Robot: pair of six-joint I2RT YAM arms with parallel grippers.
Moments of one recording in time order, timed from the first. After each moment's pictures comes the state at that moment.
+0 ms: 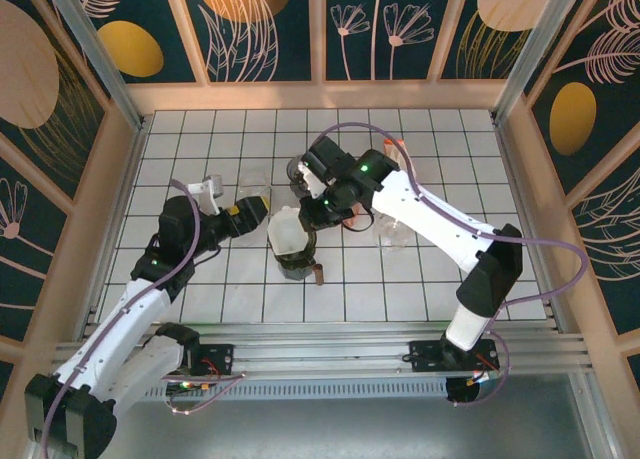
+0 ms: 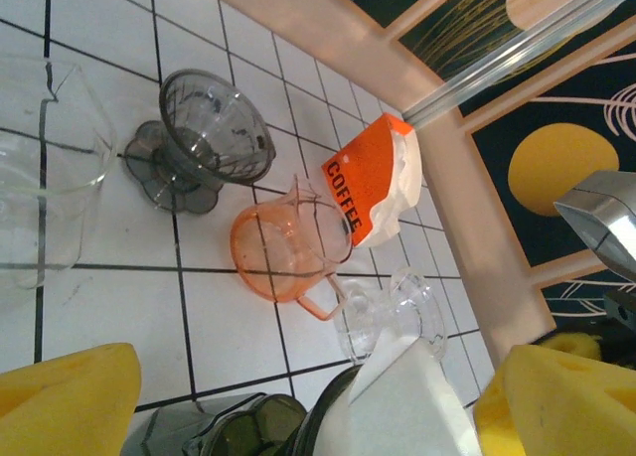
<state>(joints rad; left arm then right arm) -0.34 0.85 0.61 -0.11 0.36 -0.76 0.88 1.71 1.70 -1.12 -0.24 0.42</state>
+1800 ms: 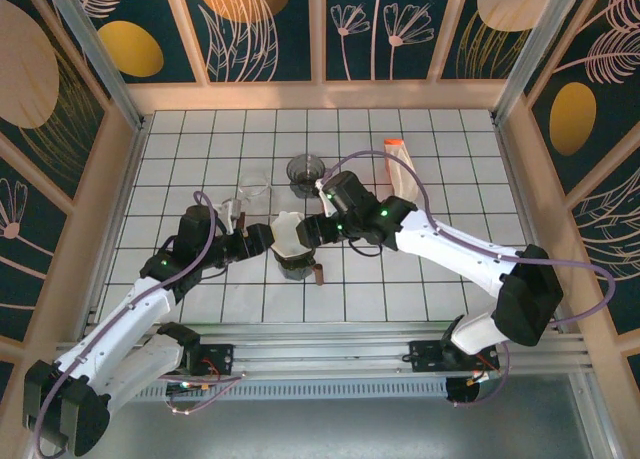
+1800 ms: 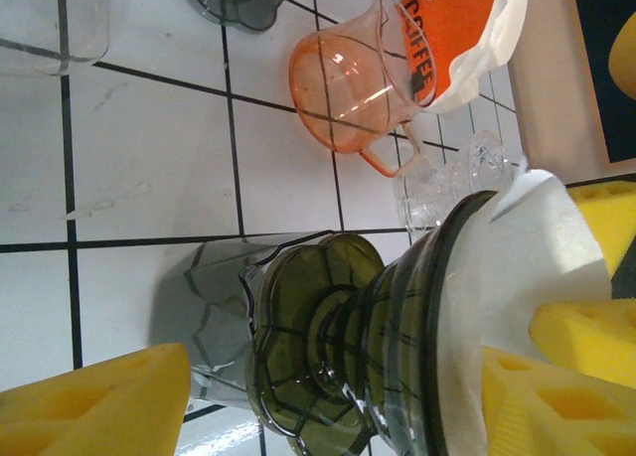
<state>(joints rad) -0.43 0.88 0.57 -0.32 0.39 -0.76 0.89 1.46 1.16 -0.55 -0.12 0.45</state>
